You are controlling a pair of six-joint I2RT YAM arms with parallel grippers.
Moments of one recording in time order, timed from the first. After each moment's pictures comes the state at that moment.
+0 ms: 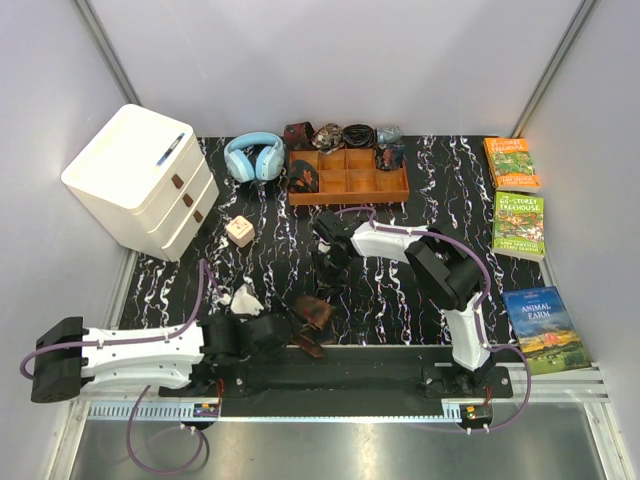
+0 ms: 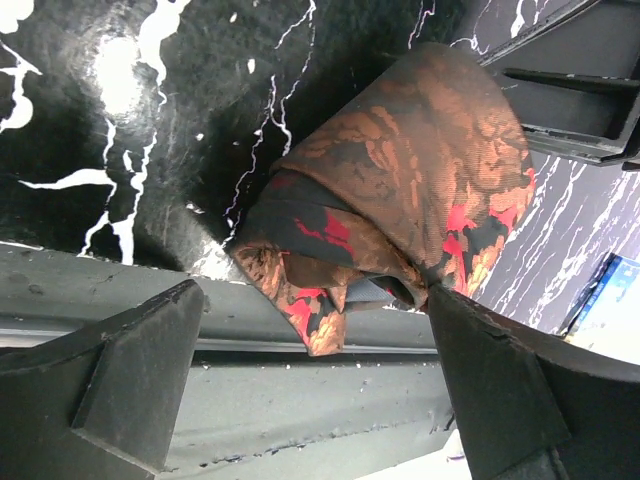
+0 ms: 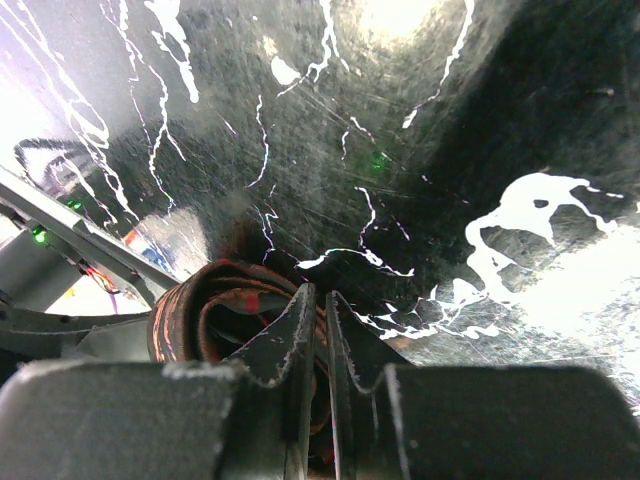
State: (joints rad) left arm -1.30 0.89 0.40 -0.58 -0.47 -1.86; right arm 0.78 2.07 1.35 -0.57 -0.48 0.69
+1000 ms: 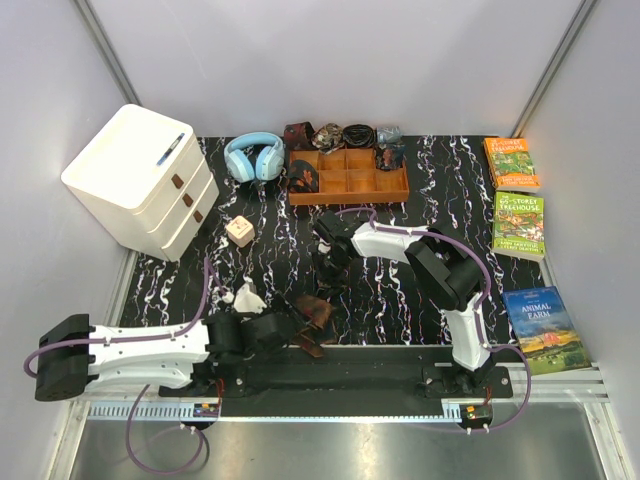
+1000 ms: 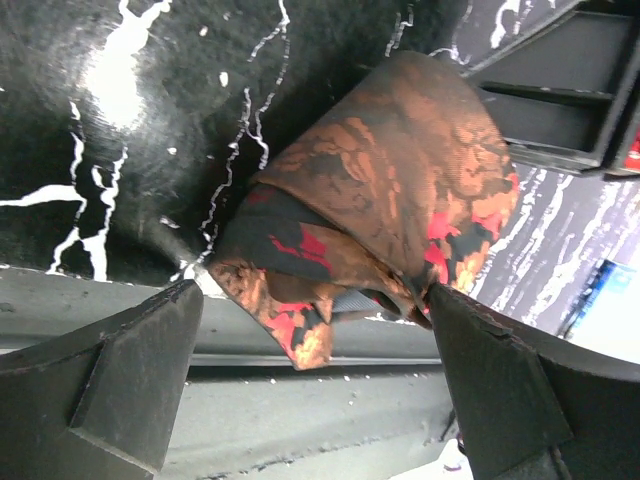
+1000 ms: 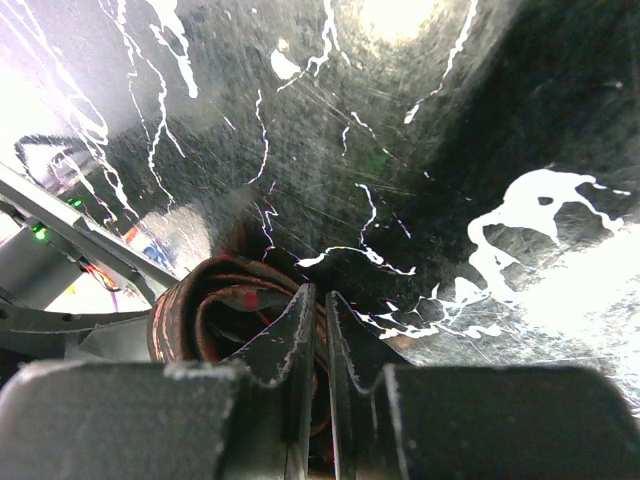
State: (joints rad) left arm -1.29 0.94 0.42 -0.53 -0.49 -1.84; right arm 0.78 2.06 1.34 -0.56 -0.49 0.69
